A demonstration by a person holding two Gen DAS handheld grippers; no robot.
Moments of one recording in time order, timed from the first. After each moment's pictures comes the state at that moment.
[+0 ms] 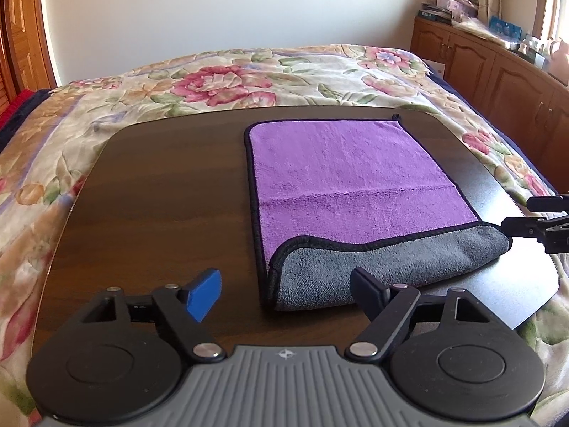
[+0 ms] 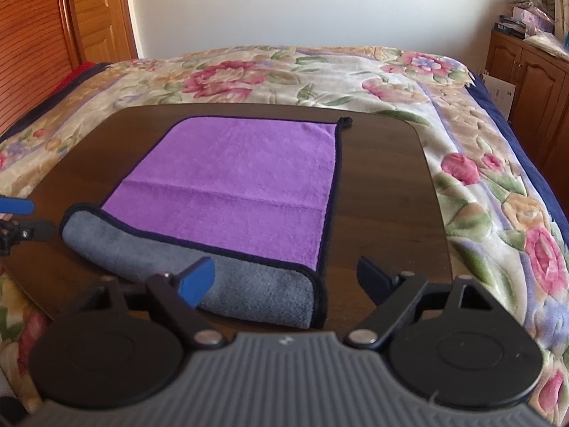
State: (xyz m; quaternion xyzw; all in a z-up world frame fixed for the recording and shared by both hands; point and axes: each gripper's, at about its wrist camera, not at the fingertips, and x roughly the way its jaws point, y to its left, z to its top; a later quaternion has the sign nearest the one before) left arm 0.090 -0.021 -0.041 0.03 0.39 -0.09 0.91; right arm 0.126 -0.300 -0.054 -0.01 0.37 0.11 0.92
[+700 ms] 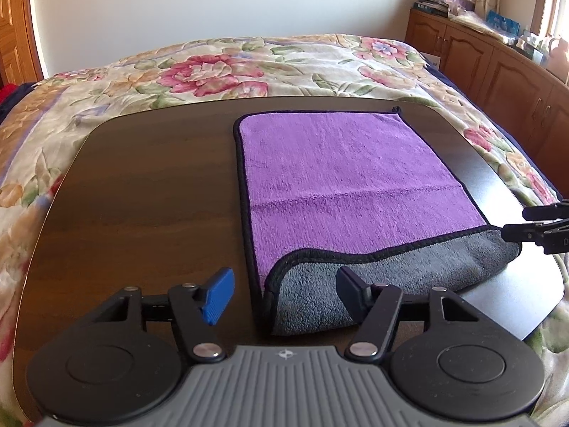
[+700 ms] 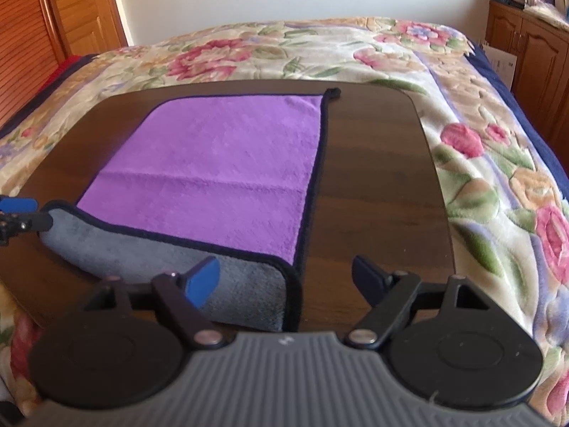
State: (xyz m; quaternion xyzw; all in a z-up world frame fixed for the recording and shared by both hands) left arm 0.123 -0.022 -0.056 0.02 0.41 -0.11 0.91; right arm 0.151 -0.319 -0.073 0.01 0.41 0.11 0.91
